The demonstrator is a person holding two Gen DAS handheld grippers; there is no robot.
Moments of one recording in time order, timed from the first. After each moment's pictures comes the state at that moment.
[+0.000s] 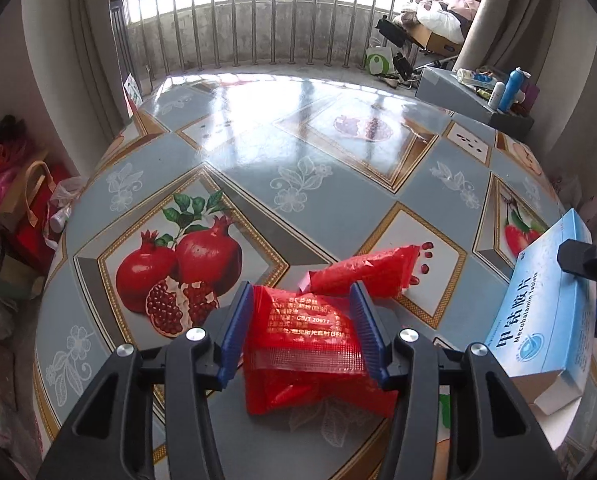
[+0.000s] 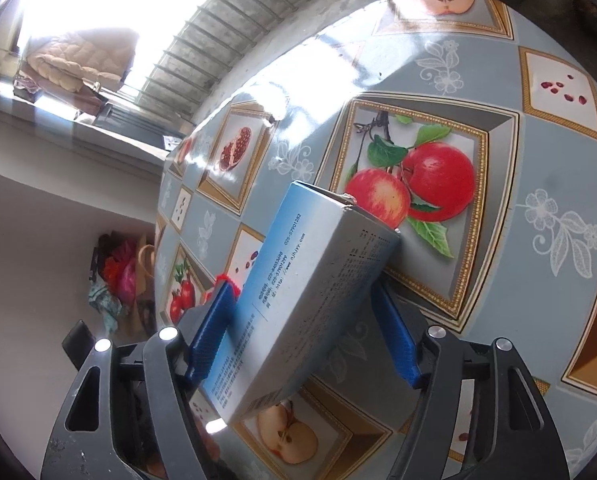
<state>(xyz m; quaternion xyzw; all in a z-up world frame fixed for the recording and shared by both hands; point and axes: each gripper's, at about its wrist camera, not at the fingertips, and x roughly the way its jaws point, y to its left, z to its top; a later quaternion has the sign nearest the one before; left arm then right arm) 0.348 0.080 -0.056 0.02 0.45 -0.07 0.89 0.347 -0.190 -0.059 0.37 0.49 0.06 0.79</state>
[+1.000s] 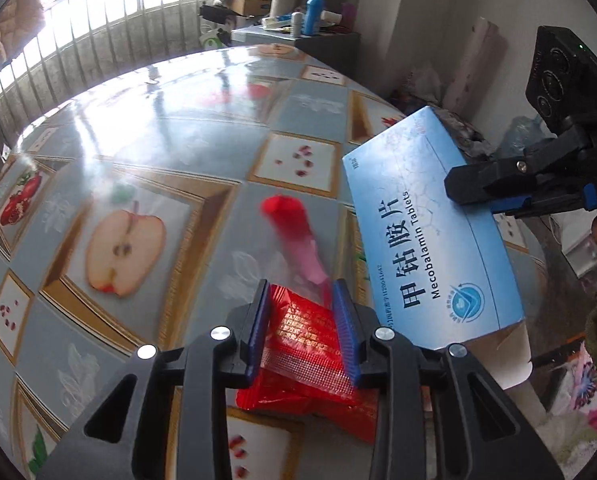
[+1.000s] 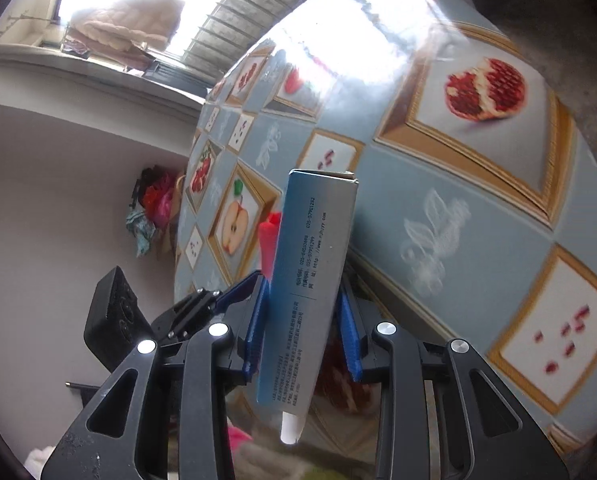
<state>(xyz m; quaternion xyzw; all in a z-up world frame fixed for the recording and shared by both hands) 0.118 -0.042 -0.056 0.12 0.45 -0.32 0.82 0.158 -0.279 -0.066 0.36 0.51 0.17 0.76</state>
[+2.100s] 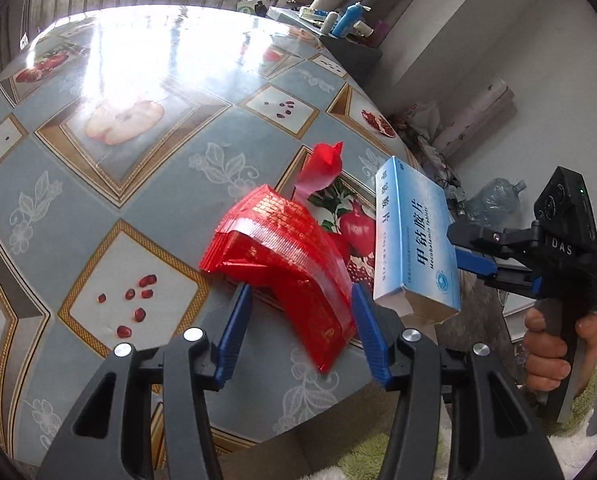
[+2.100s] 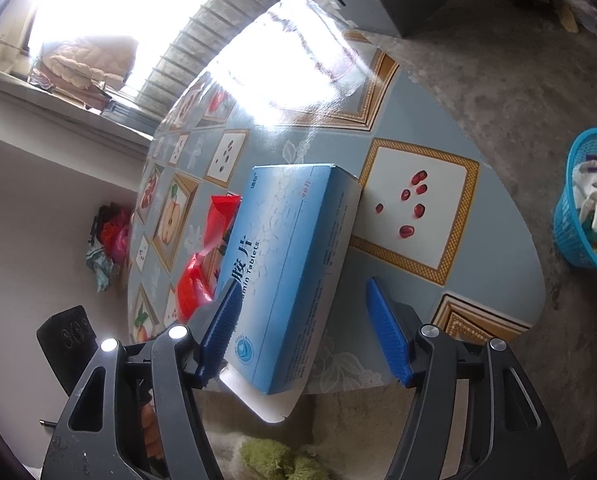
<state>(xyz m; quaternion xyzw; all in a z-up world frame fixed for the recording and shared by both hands) 0.066 -0.007 -0.052 -0.05 0.51 -0.30 0.81 0.085 -0.304 -0.087 0.37 0.48 0.04 0.80</state>
